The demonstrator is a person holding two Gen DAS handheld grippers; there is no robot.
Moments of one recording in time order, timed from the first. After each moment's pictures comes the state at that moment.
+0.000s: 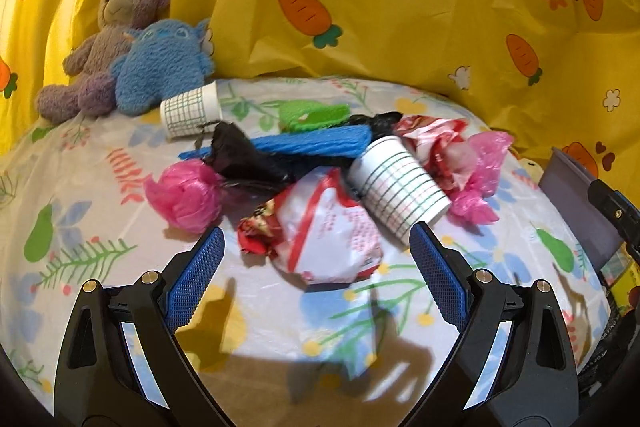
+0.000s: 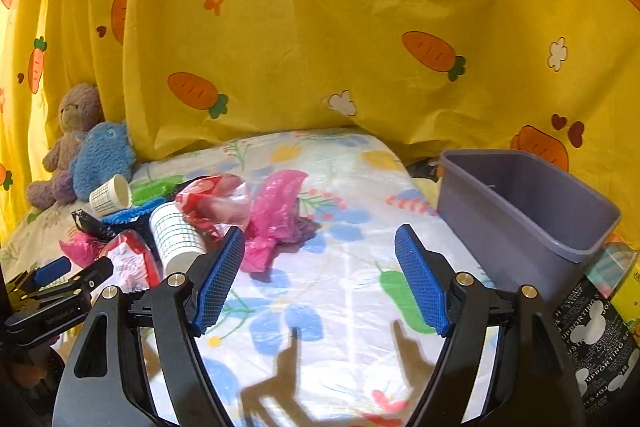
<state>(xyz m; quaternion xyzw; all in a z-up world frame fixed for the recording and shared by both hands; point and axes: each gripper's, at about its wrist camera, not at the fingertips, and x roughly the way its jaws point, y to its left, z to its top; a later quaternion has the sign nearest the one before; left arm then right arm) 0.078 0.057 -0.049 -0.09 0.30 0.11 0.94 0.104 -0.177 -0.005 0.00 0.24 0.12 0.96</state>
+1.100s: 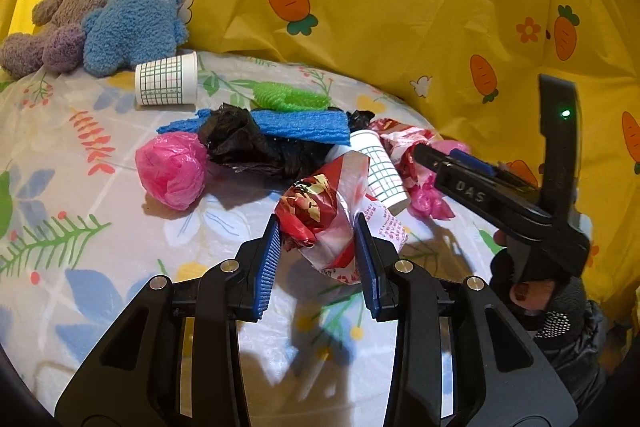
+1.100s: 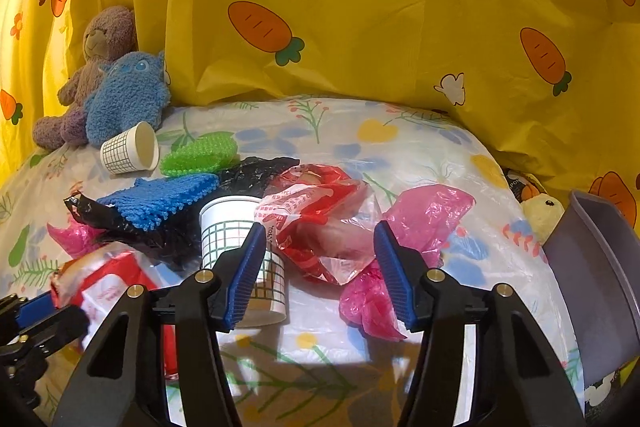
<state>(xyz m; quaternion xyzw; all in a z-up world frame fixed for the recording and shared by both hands) 0.053 0.099 -0.043 -0.18 0.30 -0.01 0.94 0.181 -0.065 -0.028 -0.09 0.31 0.18 0.93</state>
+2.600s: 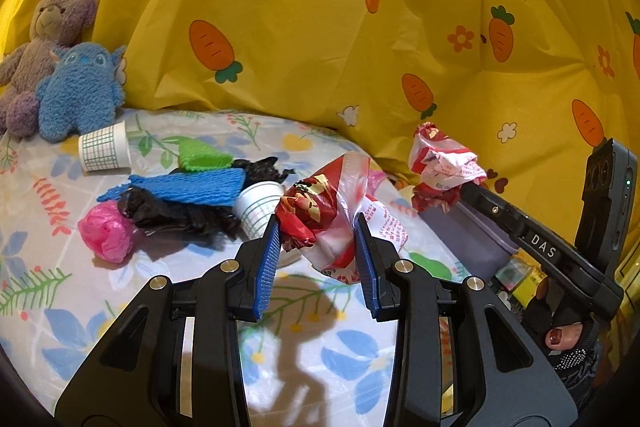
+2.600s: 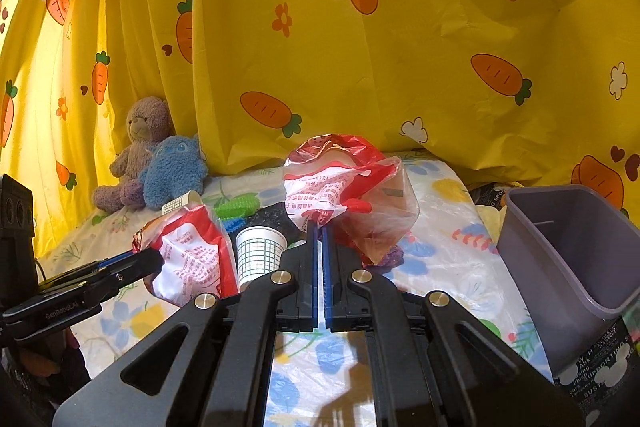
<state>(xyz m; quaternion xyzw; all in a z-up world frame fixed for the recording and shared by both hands) 0.052 0.034 0.013 -0.15 0.24 -0.09 0.96 0.105 -0.184 0.038 0.02 0.23 0.24 0.94</state>
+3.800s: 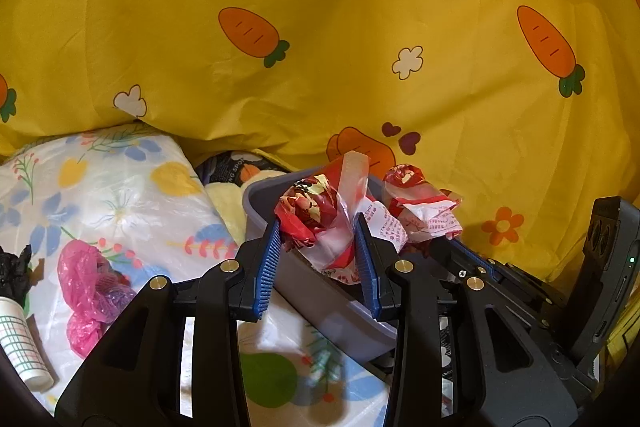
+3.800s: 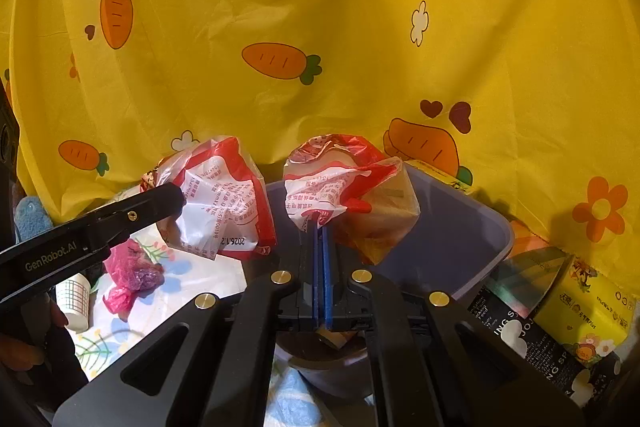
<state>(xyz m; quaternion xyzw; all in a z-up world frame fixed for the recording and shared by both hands) 0.218 -0.226 0.028 -0.06 0.30 -0.27 0.91 0.157 -0.380 0.024 0.07 0.25 -0.02 0.96</state>
